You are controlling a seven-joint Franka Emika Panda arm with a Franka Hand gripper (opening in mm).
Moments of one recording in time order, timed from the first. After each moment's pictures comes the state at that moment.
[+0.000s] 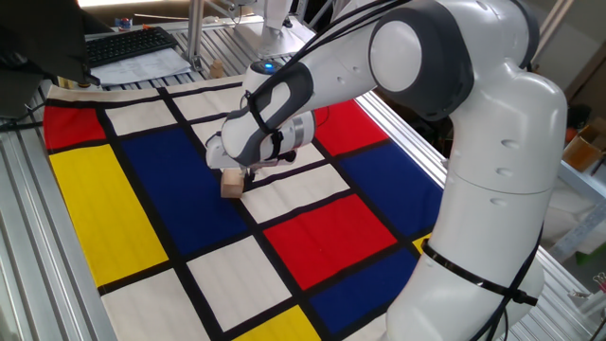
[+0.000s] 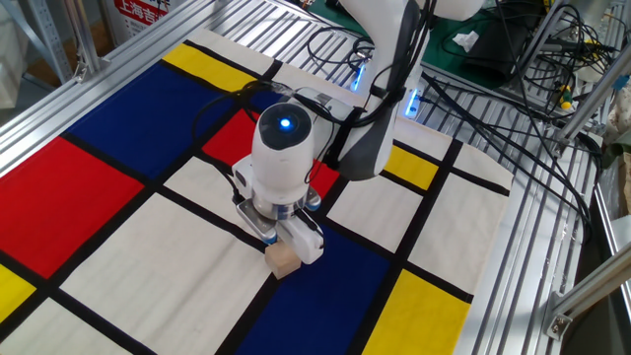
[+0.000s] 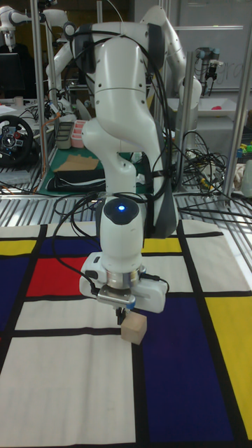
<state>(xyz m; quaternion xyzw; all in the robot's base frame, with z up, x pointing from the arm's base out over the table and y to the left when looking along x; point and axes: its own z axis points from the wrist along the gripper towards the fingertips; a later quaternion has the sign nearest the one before) 0.520 0.006 0.071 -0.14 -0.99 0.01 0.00</state>
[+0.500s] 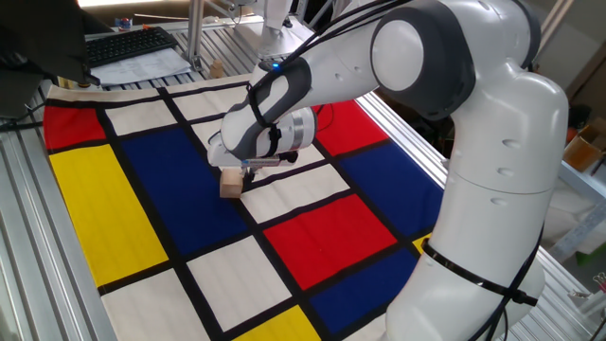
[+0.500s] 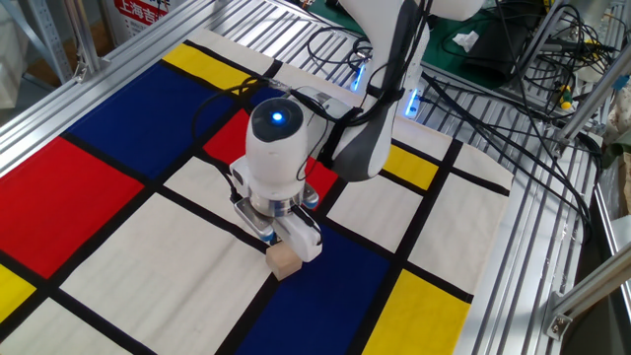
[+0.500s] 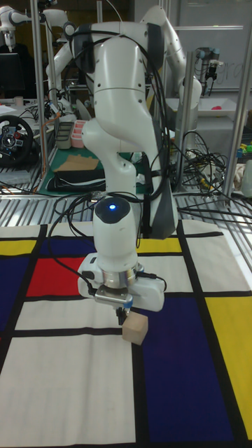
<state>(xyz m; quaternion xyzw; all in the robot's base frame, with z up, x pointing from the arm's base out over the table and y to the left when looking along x) 0.520 0.006 0.071 -0.15 -0.99 -0.02 0.00</state>
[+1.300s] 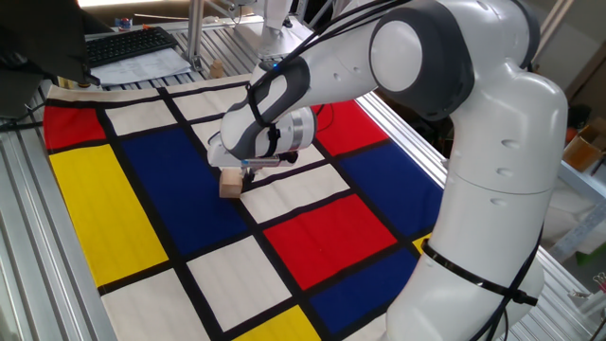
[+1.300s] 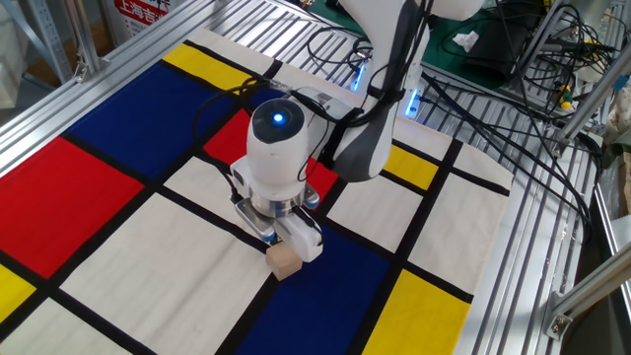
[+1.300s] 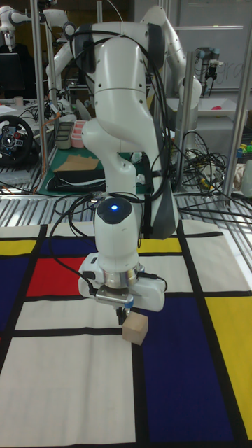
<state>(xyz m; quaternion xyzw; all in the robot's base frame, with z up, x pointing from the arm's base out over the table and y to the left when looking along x) 0.520 0.006 0.070 -0.14 -0.99 -0.02 0.01</state>
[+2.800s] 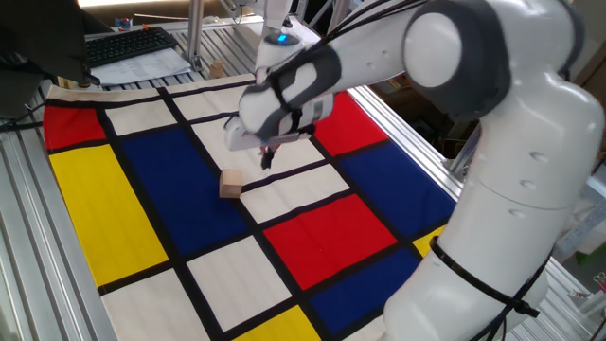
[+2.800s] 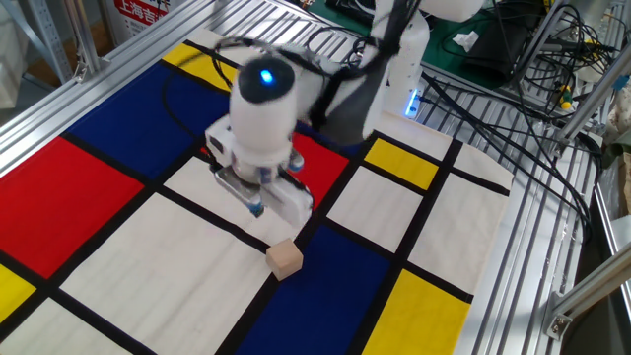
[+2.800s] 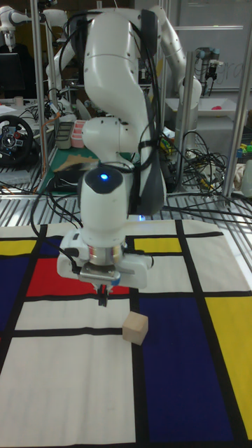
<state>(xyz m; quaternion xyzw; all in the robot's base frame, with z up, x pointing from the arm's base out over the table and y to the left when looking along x) 0.519 -0.039 0.142 -0.07 -1.00 0.02 0.01</state>
